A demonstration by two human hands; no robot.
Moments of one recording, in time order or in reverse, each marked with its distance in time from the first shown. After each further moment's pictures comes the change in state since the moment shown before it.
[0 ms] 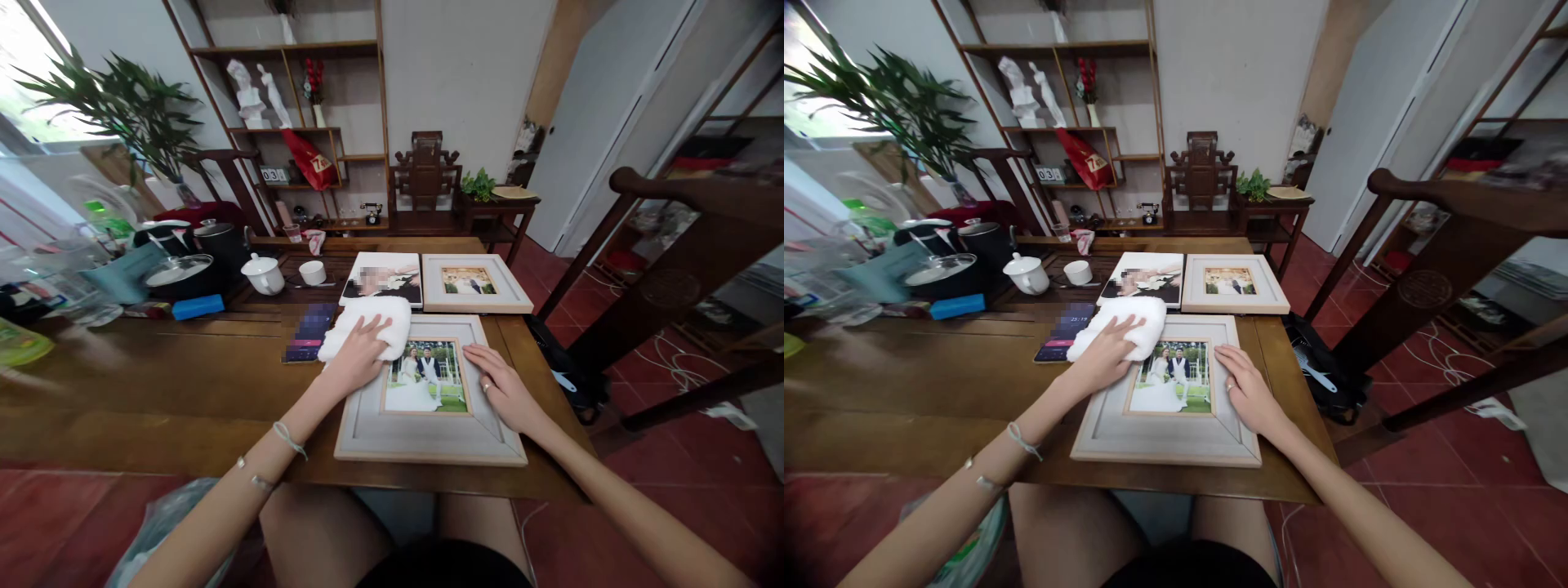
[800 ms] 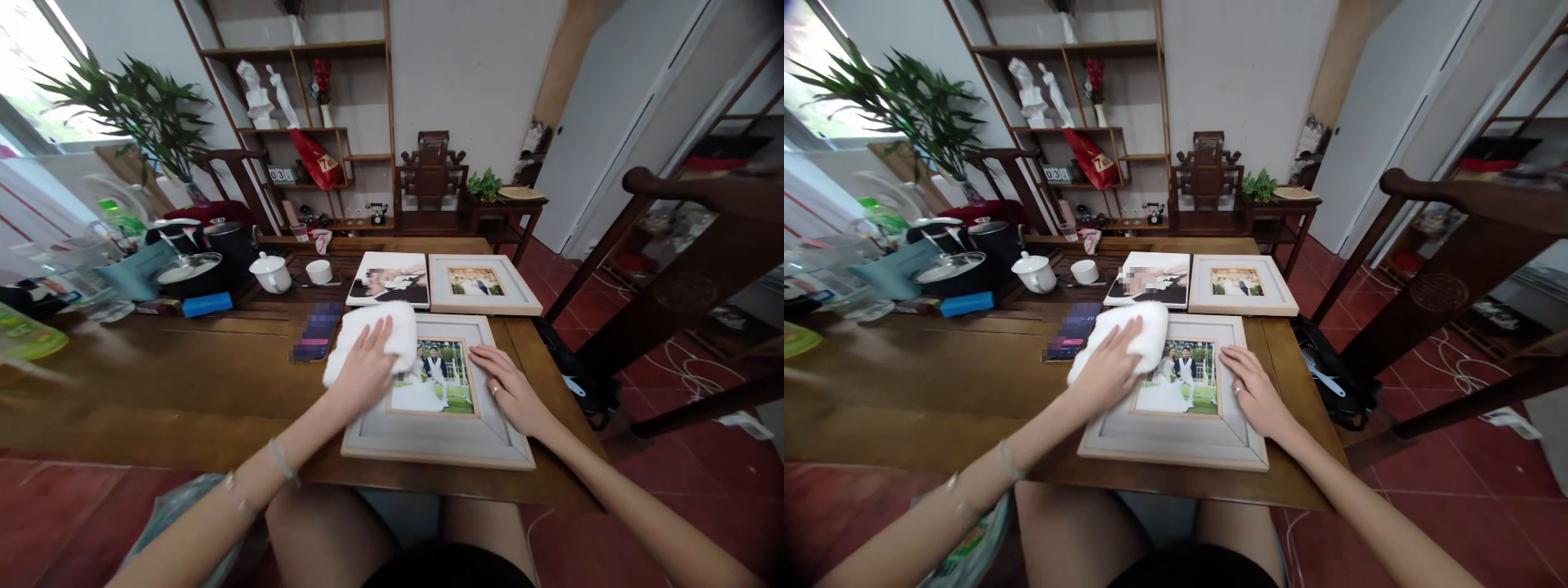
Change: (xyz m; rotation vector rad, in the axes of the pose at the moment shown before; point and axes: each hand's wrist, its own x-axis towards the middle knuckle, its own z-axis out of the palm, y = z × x) left_hand -0.019 0.025 -0.011 0.039 0.030 -0.090; right_hand 0.000 0.002 0.001 0.037 0.010 -0.040
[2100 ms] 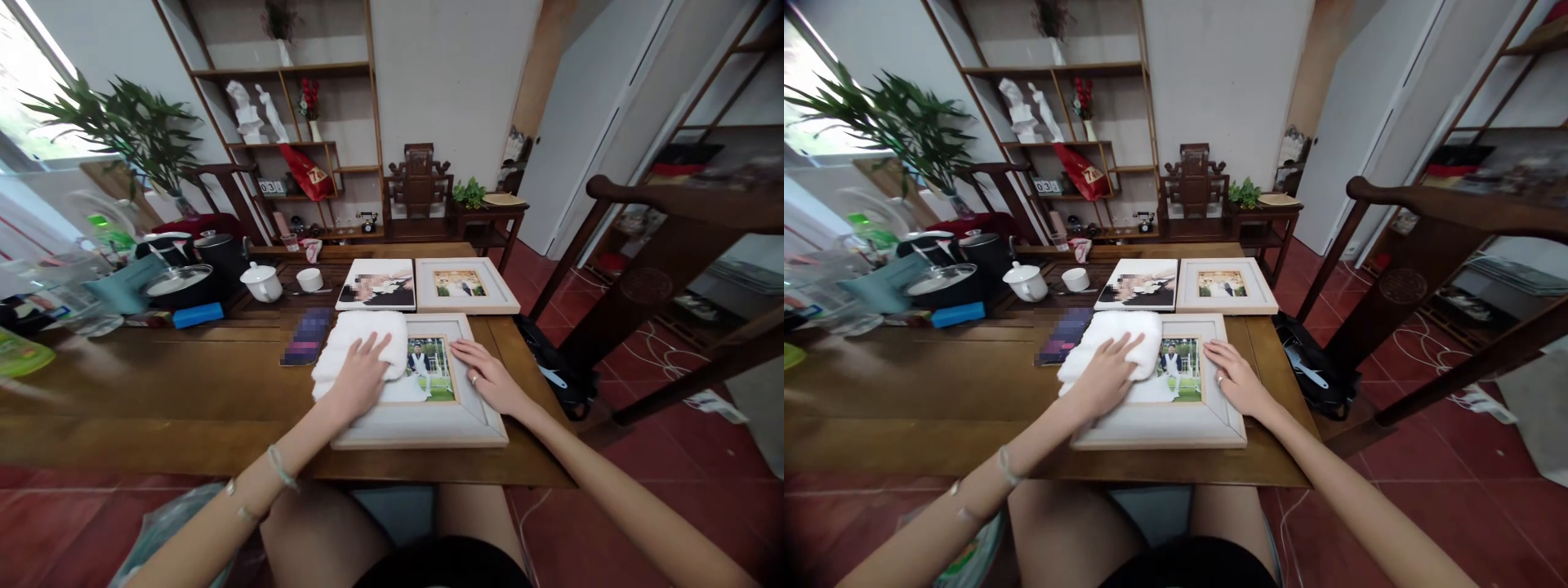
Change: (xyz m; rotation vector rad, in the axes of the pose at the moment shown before) left_hand 0.000 0.017 -0.008 0.038 -0.131 0.028; right_hand 0.008 0.011 0.000 0.002 -0.019 -0.072
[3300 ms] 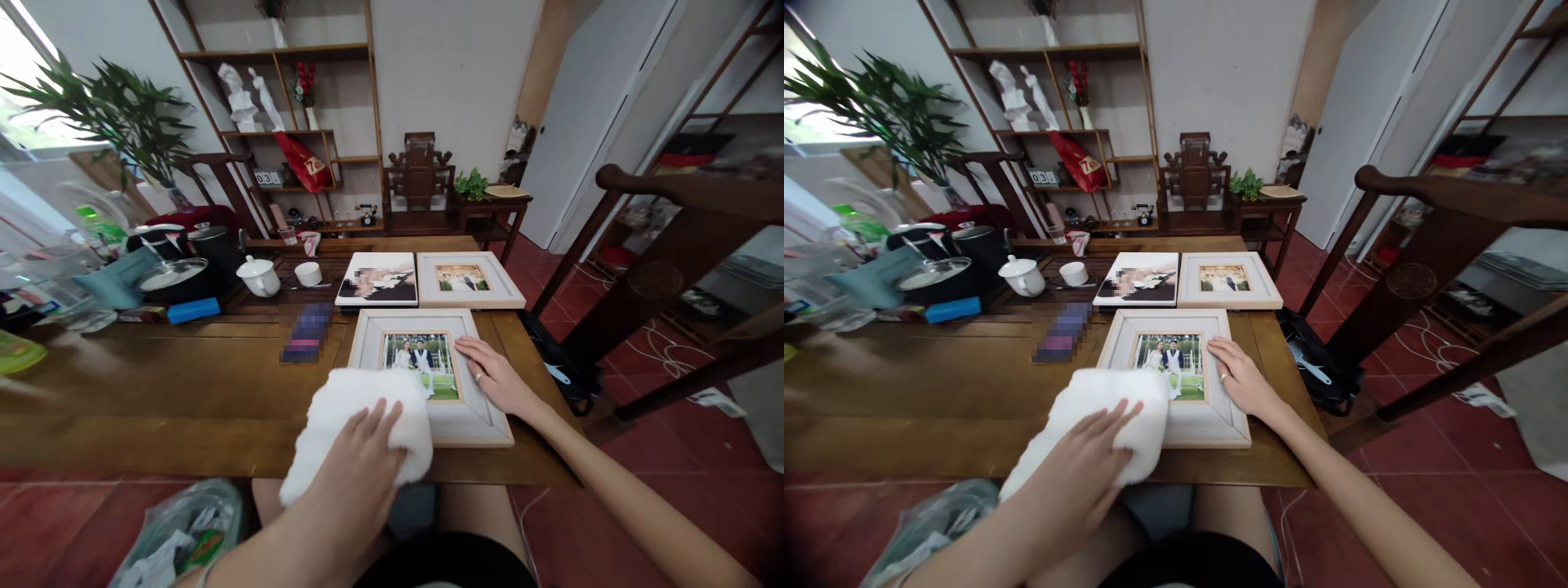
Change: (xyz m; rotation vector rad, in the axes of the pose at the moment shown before) left_hand -0.086 0.057 -0.033 -0.197 -0.139 0.123; right_hand 0.002 -0.009 -0.002 -0.027 0.009 0.059
